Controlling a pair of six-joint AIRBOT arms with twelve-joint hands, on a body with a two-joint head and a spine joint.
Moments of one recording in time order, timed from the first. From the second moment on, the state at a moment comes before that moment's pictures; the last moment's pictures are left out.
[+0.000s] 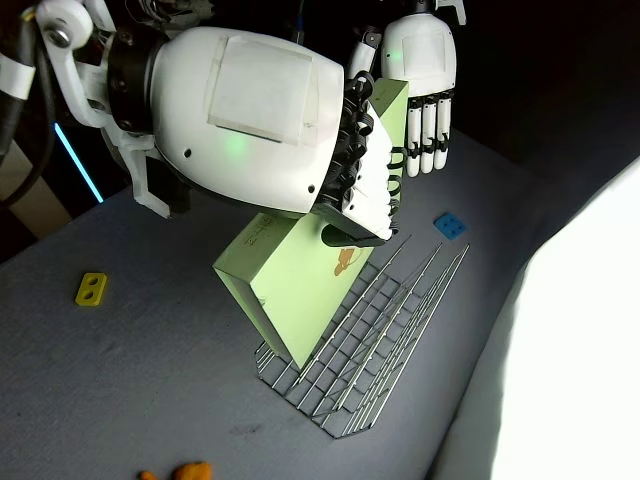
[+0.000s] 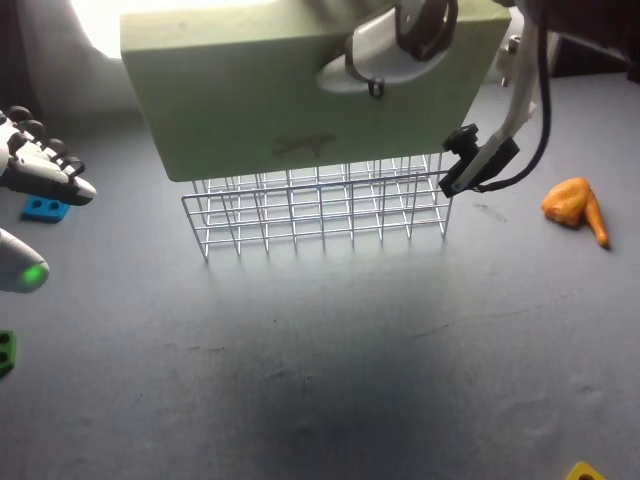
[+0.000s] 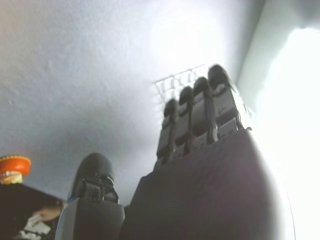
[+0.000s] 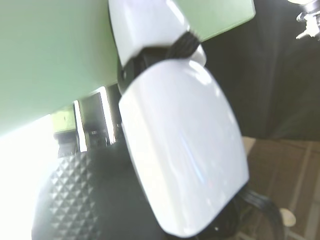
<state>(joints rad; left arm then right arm) 0.03 -0.69 1.12 3.00 -0.81 -1.58 0.07 -1.21 1.01 1.56 0.33 -2.29</state>
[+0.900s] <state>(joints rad) 0.03 -0.69 1.12 3.00 -0.81 -1.58 0.03 -1.29 1.10 1.57 0.34 -2.20</state>
